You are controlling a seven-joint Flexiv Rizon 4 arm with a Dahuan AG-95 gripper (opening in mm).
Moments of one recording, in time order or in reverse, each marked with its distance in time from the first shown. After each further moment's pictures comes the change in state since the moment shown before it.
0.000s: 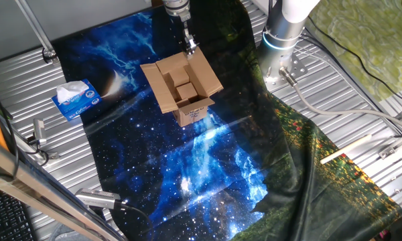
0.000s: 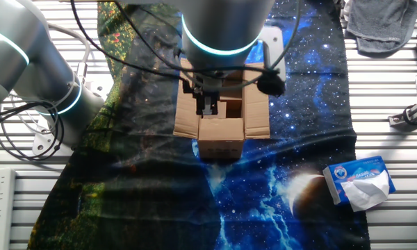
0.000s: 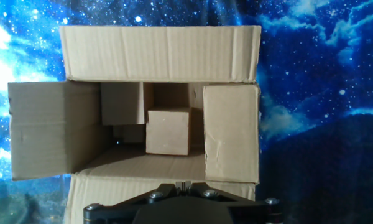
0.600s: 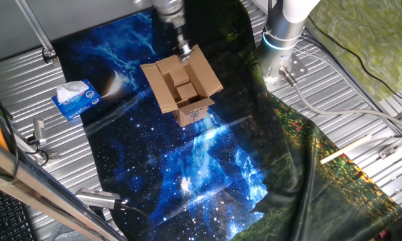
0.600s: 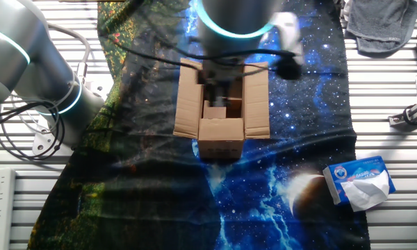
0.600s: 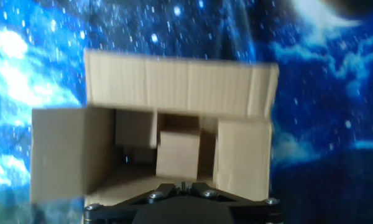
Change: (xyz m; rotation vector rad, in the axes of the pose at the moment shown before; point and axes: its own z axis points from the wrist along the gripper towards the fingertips) arm -0.046 0.011 -0.002 0.004 0.014 -0.016
